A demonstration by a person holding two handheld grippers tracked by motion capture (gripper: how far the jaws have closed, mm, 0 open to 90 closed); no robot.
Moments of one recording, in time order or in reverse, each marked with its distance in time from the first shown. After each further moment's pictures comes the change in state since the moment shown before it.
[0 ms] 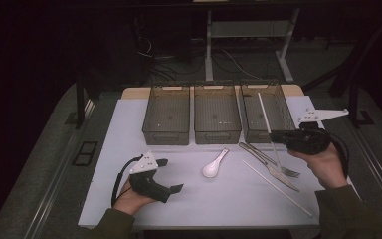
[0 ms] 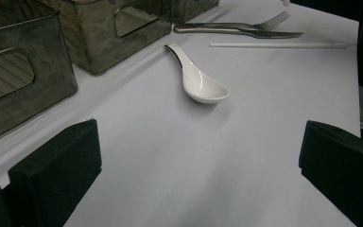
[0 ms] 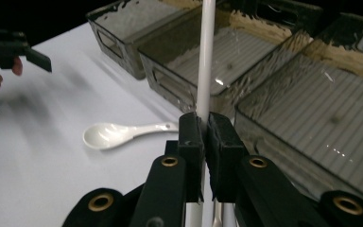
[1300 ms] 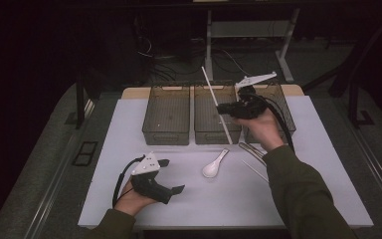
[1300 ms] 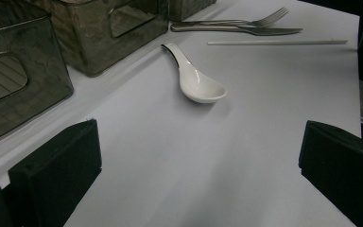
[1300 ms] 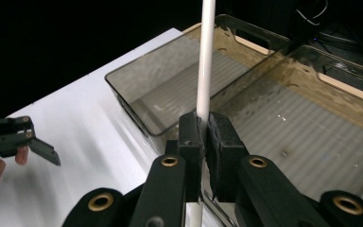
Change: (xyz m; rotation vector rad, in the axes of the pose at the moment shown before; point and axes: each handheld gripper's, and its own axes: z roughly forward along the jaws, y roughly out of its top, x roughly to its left) left arm -0.004 0.002 0.002 0.010 0.001 0.016; right arm 0.034 0.105 0.116 0.019 0.087 -0.019
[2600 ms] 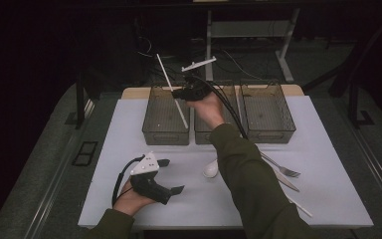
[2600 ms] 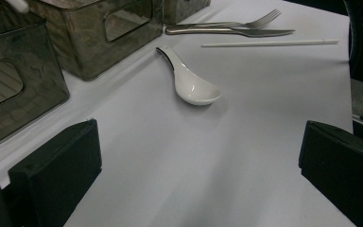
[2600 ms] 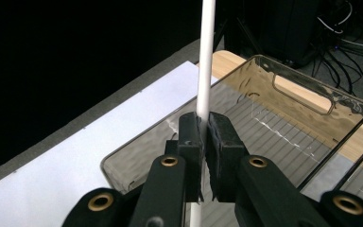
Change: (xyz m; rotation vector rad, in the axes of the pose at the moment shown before) left arm 0.000 0.001 -0.001 -0.024 -0.022 0.006; right arm 0.026 0.071 0.124 -0.008 0.019 0.029
